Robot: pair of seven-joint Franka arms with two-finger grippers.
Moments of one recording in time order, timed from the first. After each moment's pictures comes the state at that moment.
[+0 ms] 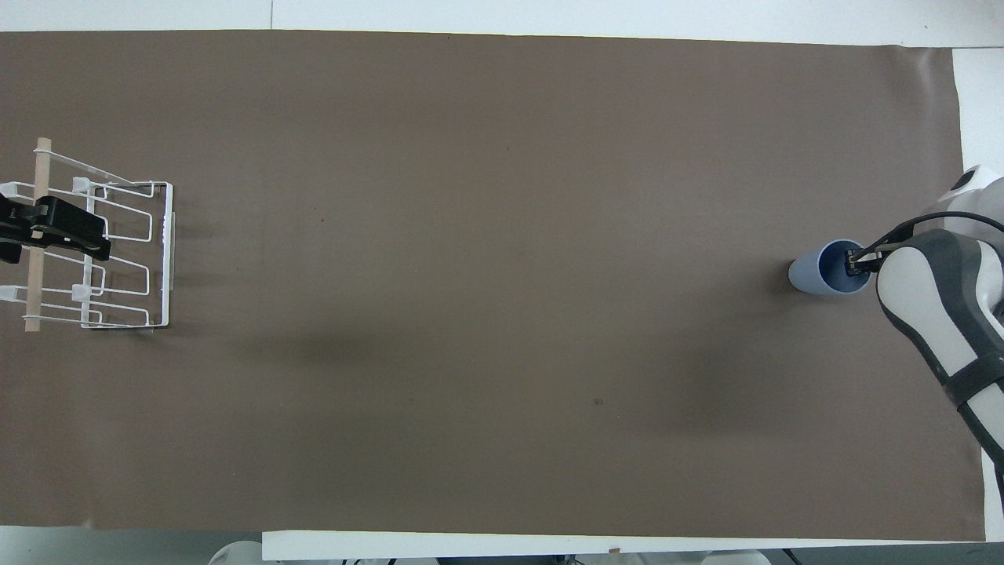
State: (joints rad) left arm -0.12 -0.01 0.03 -1.64 0.00 1.46 -0.04; right arm -0.19 0.11 -0.04 -2.12 -0.03 2.17 -0.29
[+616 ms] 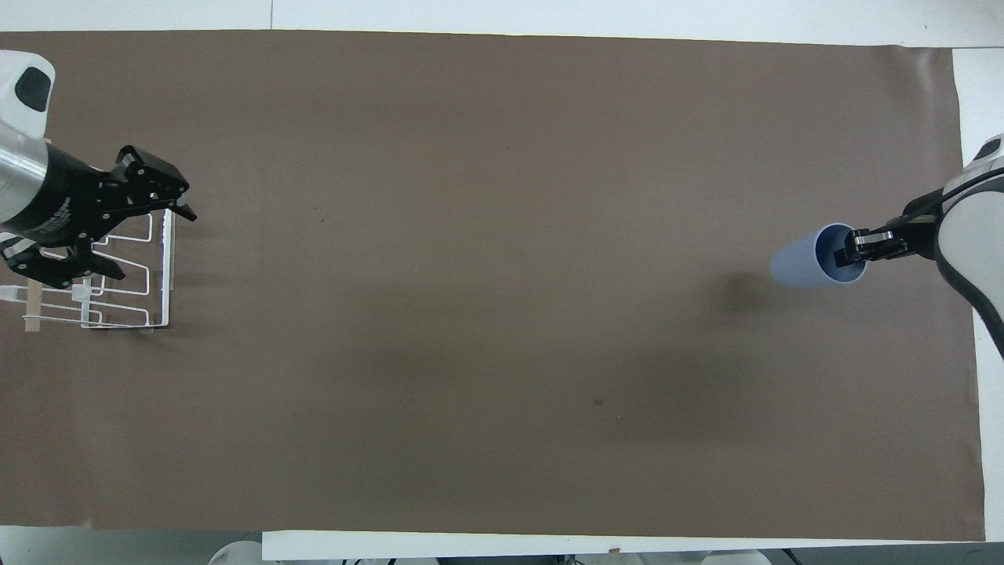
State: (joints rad) left arm -0.28 -0.01 0.01 -1.64 -0.14 1.55 -1.02; right arm -0.18 0.07 0.00 -1.94 0.30 1.81 -0.32
